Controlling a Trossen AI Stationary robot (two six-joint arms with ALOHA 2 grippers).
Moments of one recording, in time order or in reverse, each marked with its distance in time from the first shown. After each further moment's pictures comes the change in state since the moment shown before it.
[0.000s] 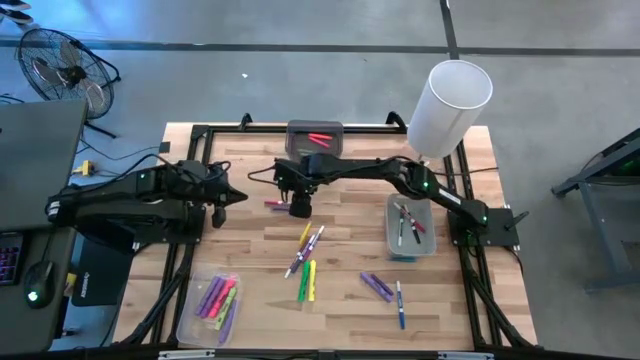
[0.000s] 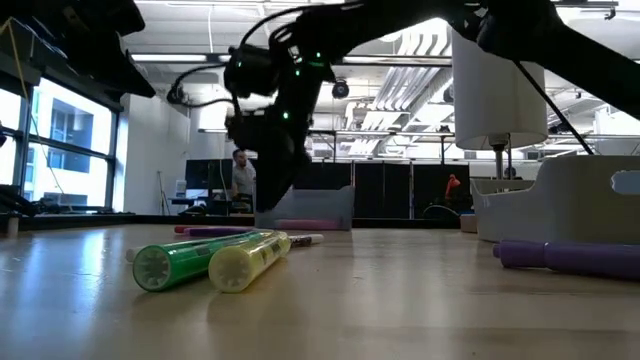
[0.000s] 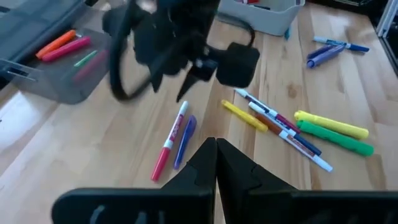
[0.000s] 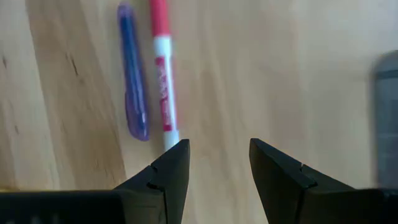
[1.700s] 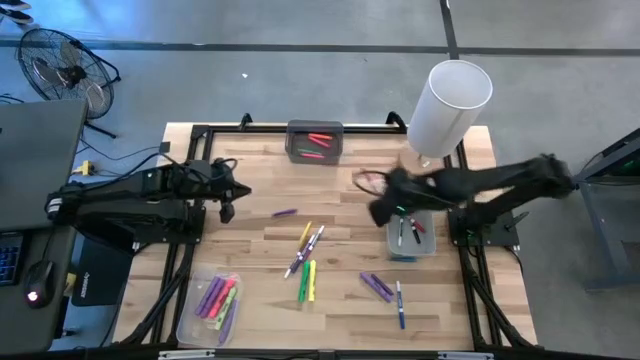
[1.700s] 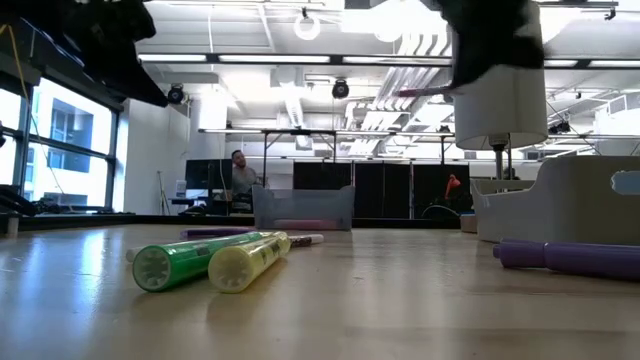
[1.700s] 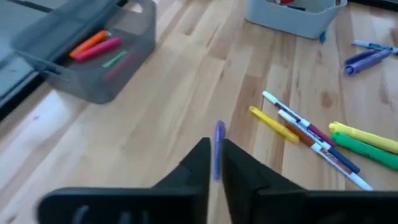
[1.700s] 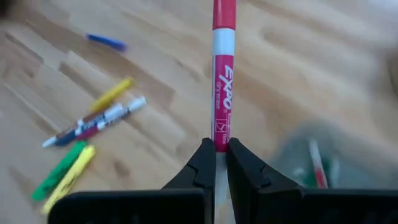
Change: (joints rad) left arm -0.001 0.070 0.000 0.064 -0.108 -0.012; right arm 0.301 -1.183 -1.088 -0.011 0.274 1.185
